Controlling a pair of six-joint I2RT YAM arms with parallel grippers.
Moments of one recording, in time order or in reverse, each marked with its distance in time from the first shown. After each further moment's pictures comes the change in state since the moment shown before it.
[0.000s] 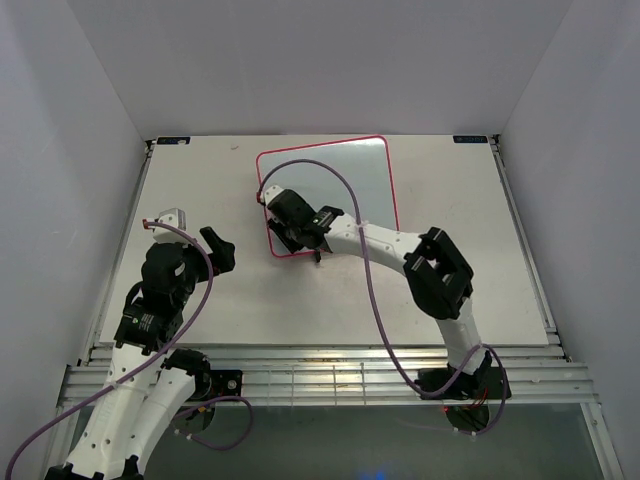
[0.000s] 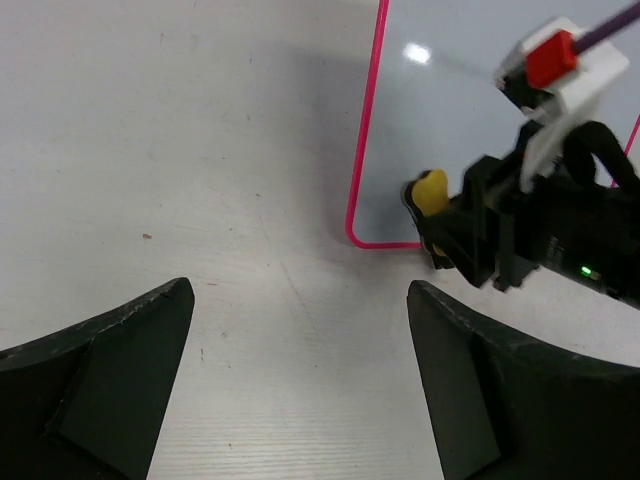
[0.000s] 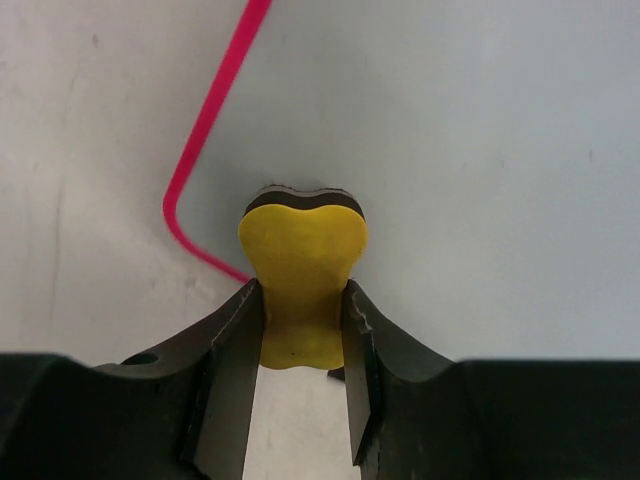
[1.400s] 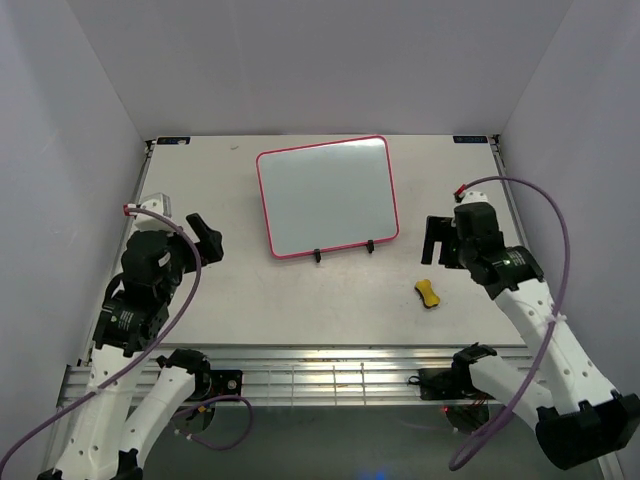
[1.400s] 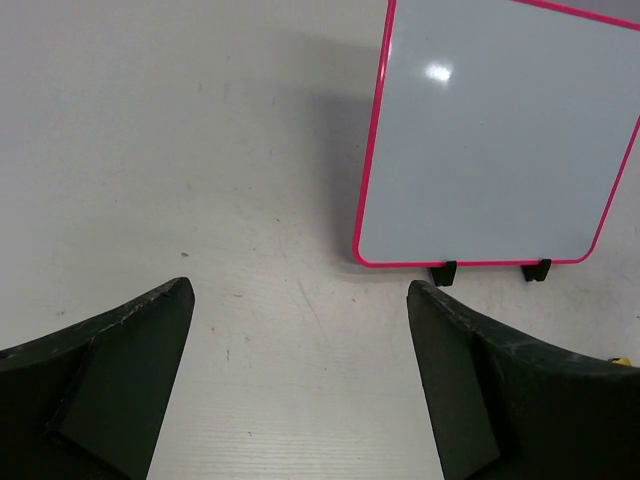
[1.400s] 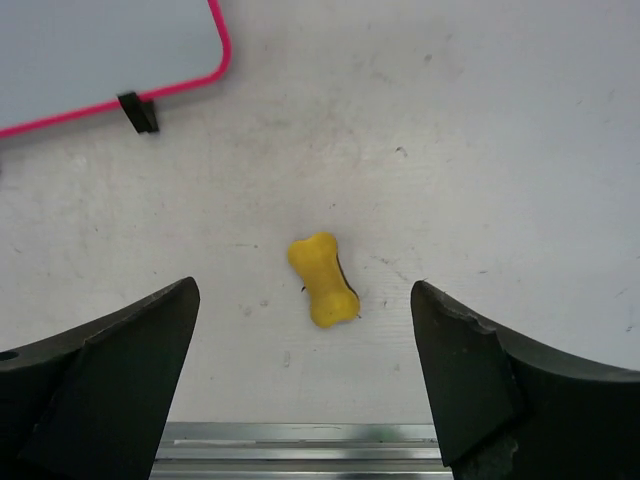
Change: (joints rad) left arm 0.000 0.077 0.234 -0.159 -0.062 0.036; right arm -0.626 -1.131 -0.806 -0.345 -0.085 0.259
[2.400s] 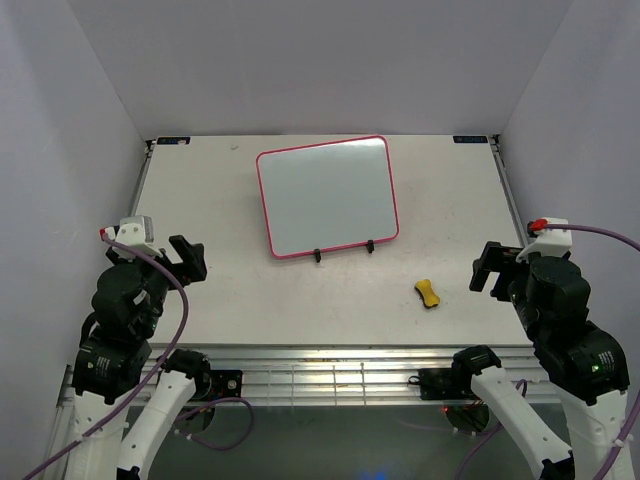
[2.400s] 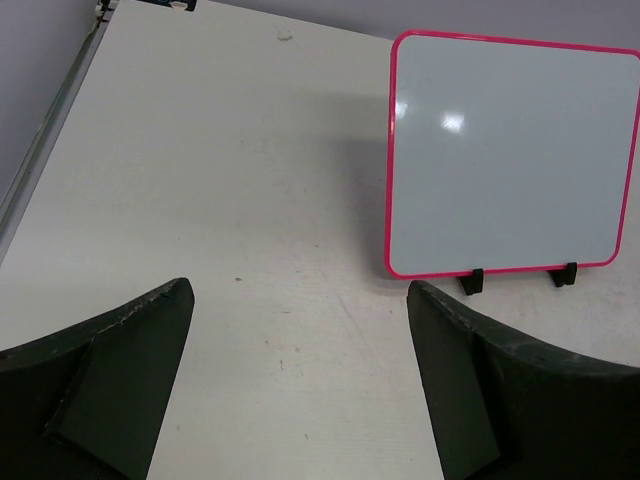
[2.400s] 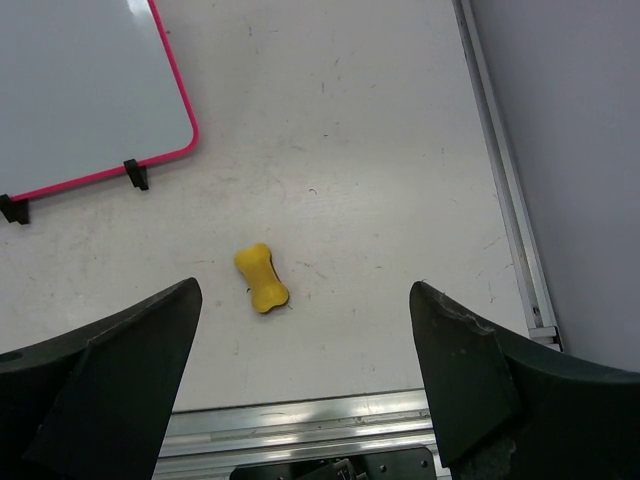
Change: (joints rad) left arm -0.001 -0.195 0.061 -0.089 -0.042 0.164; right arm 0.000 -0.472 0.233 -0.295 0.179 -0.084
